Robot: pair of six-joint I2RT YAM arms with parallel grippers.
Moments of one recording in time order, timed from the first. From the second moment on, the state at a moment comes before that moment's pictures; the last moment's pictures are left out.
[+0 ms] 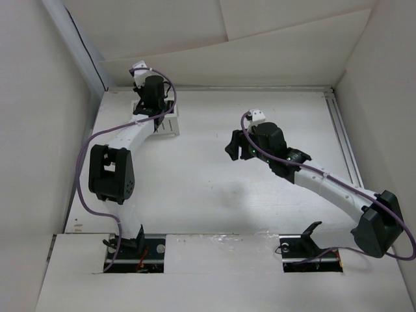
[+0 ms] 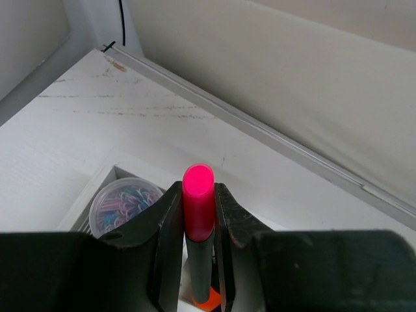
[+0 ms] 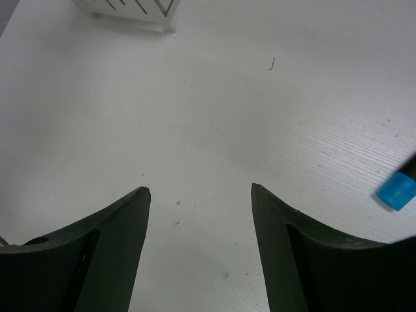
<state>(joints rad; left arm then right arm) -0.23 1.81 1.43 0.11 -0.64 -0.39 0.68 1.29 0.97 -0.12 0.04 0.35</state>
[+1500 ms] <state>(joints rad) -0.40 1.61 1.21 0.29 -0.47 -0.50 0.46 1.46 0.94 -0.17 0.26 0.51</state>
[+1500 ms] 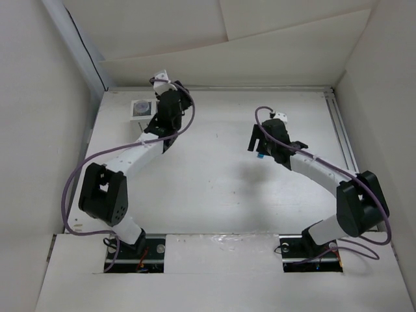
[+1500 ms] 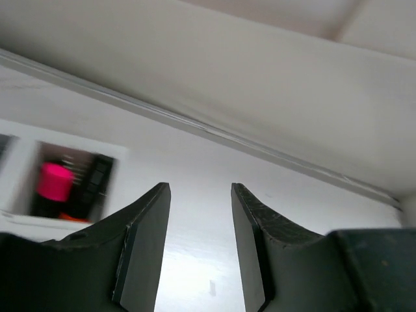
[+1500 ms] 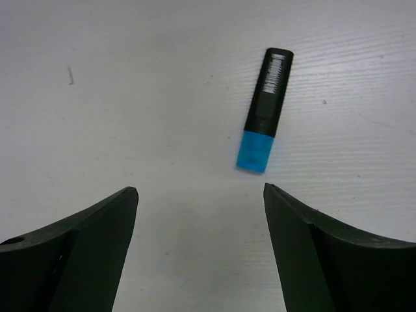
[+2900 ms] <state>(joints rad) -0.64 1.45 0.88 0.42 -0.06 -0.65 0.35 1.77 1.08 -0.20 0.23 0.63</state>
